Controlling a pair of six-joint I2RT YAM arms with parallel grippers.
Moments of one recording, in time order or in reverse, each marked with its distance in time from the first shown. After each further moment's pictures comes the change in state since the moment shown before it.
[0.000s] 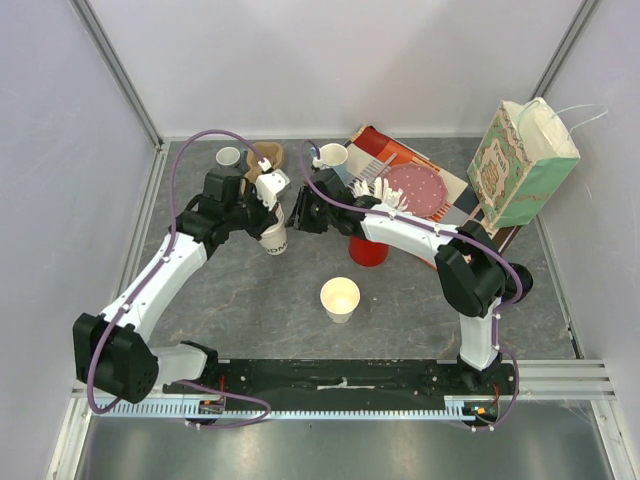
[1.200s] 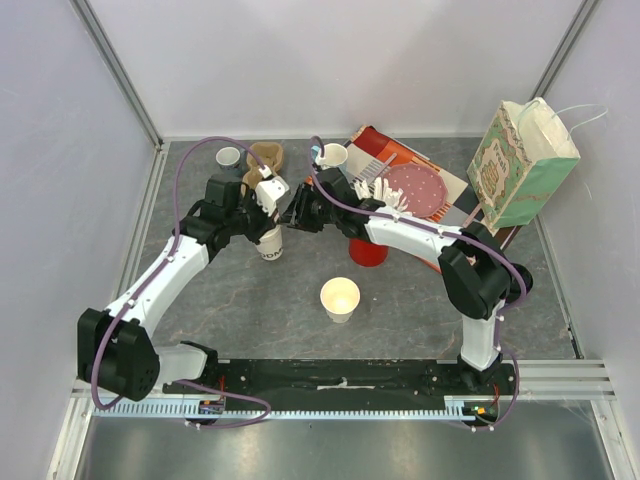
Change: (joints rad) left arm 0.013 0.005 -0.072 0.068 0.000 0.041; right arm -0.010 -0.030 -0.061 0.142 -0.109 0.084
